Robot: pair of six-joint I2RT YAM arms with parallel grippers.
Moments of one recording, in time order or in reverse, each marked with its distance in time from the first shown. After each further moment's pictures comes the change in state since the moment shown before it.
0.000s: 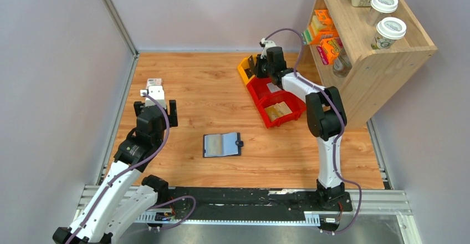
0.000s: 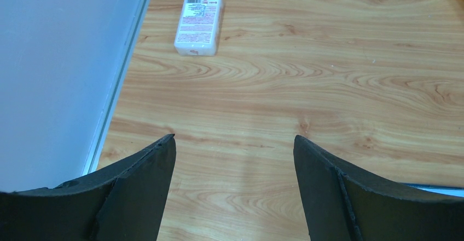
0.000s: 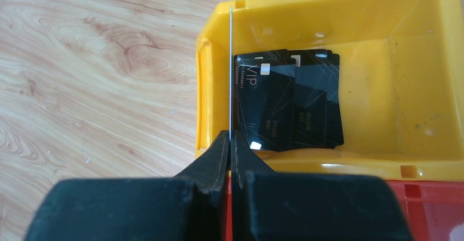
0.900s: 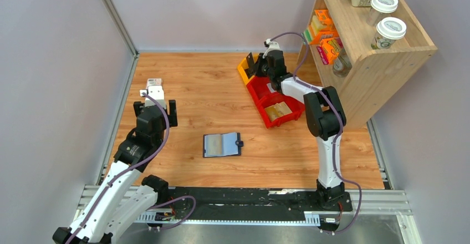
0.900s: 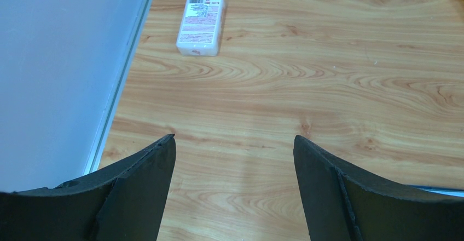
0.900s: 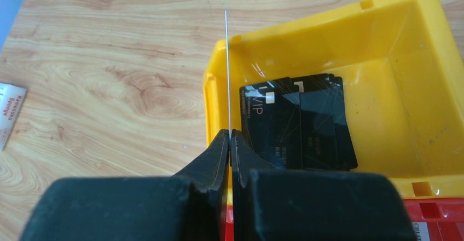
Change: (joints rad) left arm 0.000 -0.002 0.000 0.000 -0.009 -0.002; right arm 0.005 0.003 -0.078 0.231 0.046 0.130
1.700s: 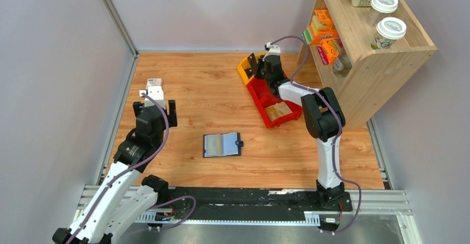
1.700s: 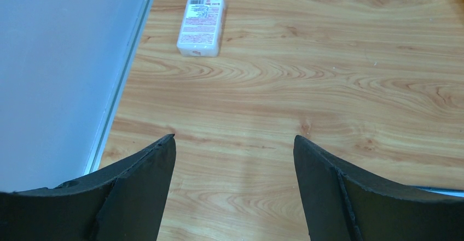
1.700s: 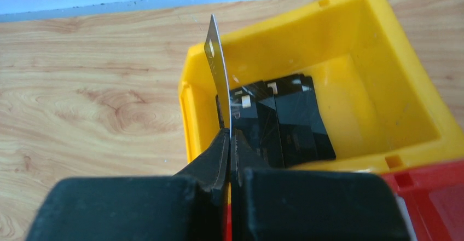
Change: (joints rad) left arm 0.000 -0.009 0.000 -0.002 -0.001 0.000; right arm 0.033 0.006 -0.040 0.081 0.181 -0.011
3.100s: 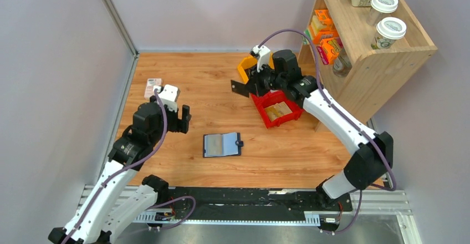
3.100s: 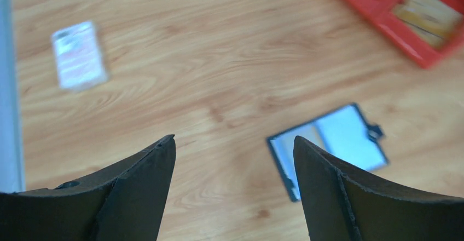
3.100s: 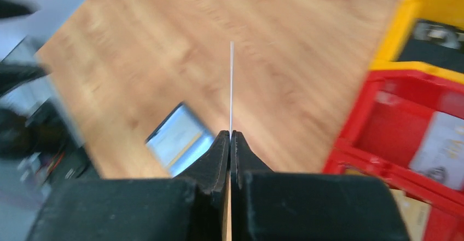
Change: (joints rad) left arm -0.040 0.068 0.176 -0.137 0.521 0.096; right arm 0.180 -0.687 -0.096 -0.788 -0.555 -0.295
